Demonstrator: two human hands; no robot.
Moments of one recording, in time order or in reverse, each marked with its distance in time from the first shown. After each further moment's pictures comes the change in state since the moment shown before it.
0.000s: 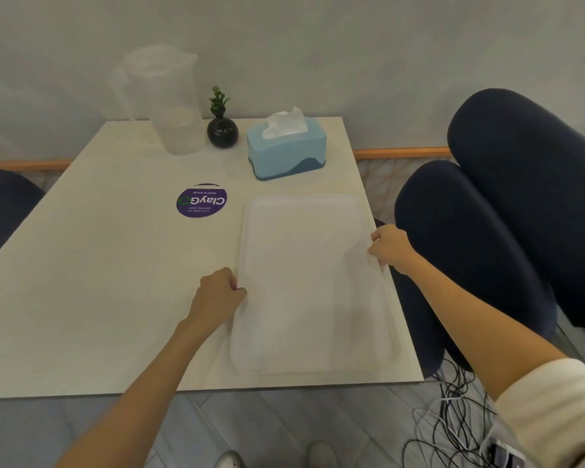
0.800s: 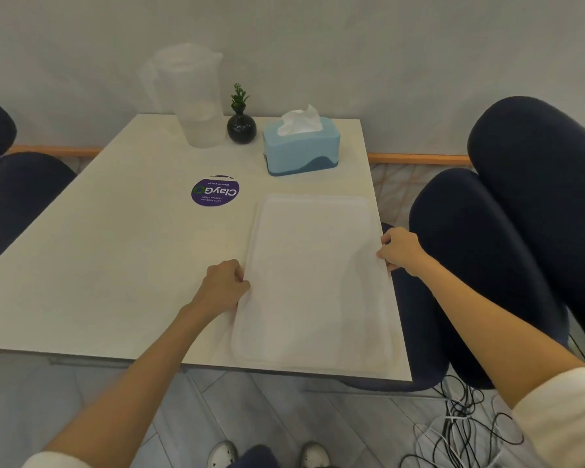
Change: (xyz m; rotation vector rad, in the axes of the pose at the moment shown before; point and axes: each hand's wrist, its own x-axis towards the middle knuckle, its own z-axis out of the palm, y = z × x) left_hand -0.021 0.009 0.006 -0.043 -0.010 -0.003; right_hand -0.010 0.012 -0.014 0.014 -0.075 -0.029
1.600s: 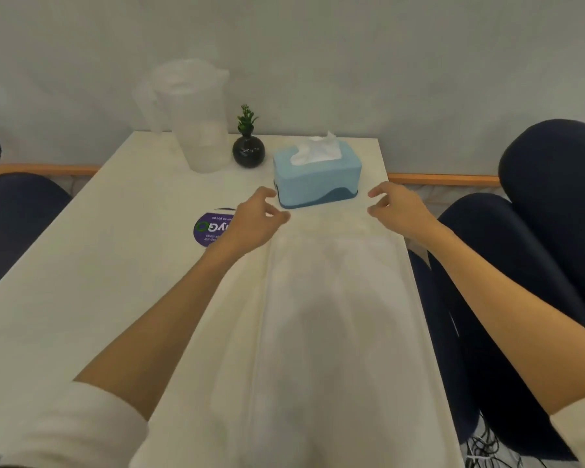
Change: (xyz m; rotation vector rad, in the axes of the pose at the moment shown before) left_hand 0.138 0.121 -0.070 -0.136 0.063 0.249; right_hand 0.096 -0.124 -0.028 -0.102 0.127 -0.323
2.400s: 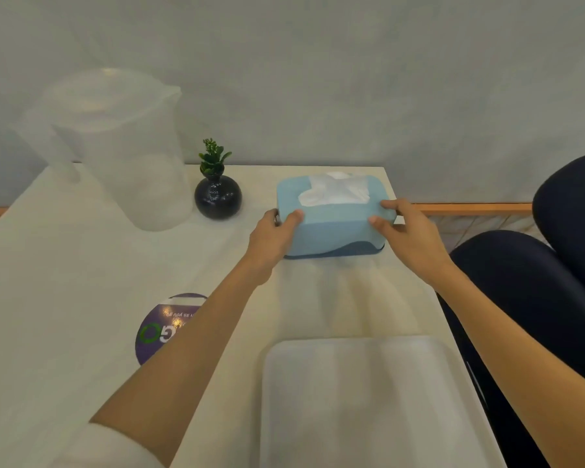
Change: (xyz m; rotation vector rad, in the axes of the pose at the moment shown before) left_hand 0.224 -0.023 0.060 -0.468 -0.069 -0.218; right_hand 0.168 0.031 0.044 0.161 0.227 0.035
